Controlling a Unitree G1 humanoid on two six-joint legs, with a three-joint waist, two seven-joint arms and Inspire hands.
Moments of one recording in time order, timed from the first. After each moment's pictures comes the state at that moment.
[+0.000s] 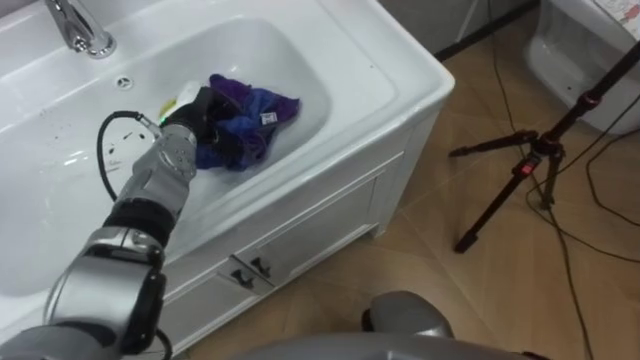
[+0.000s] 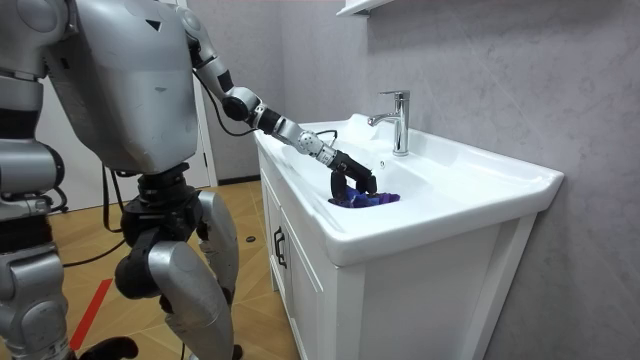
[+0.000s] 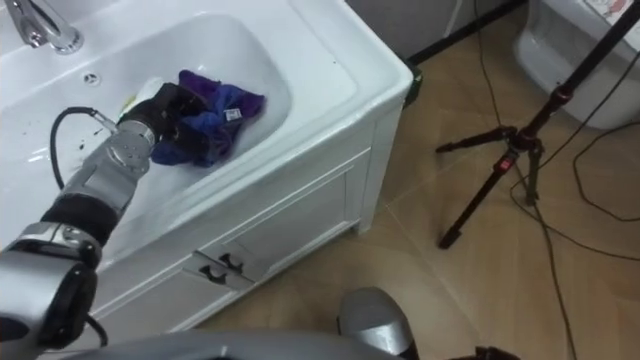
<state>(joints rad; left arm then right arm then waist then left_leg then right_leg) -0.51 0.30 -0.10 0.97 0.70 0.08 0.03 0.11 -0.31 -0.13 1.22 0.00 0.16 0.11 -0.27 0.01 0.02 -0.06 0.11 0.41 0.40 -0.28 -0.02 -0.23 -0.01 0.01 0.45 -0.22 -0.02</state>
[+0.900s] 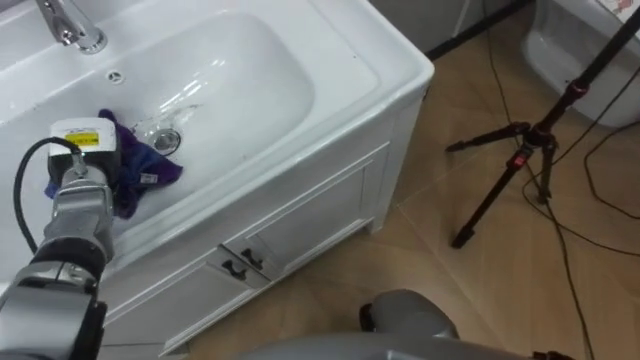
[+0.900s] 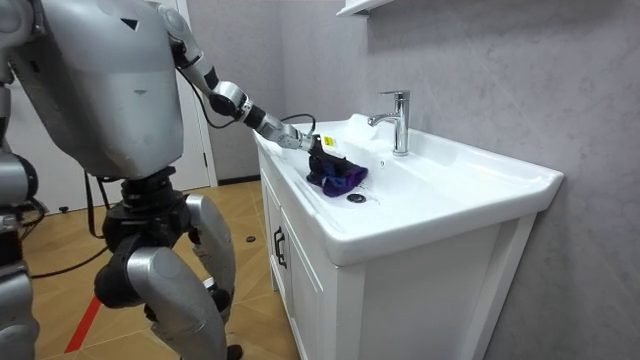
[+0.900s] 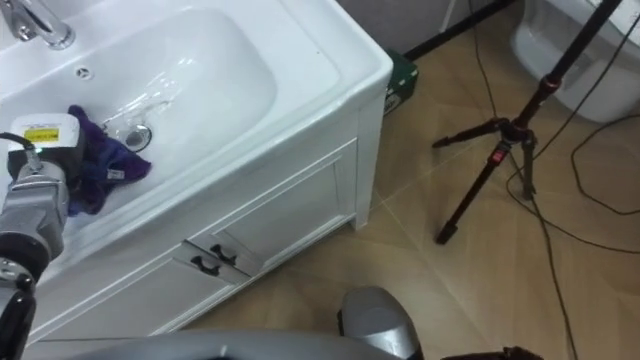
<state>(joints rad) -0.34 0.51 -0.14 1.05 1.27 0.20 0.19 0.06 -0.35 -0.14 1.31 0.07 0.14 0.03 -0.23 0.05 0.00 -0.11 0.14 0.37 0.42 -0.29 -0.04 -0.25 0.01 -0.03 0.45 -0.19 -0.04</state>
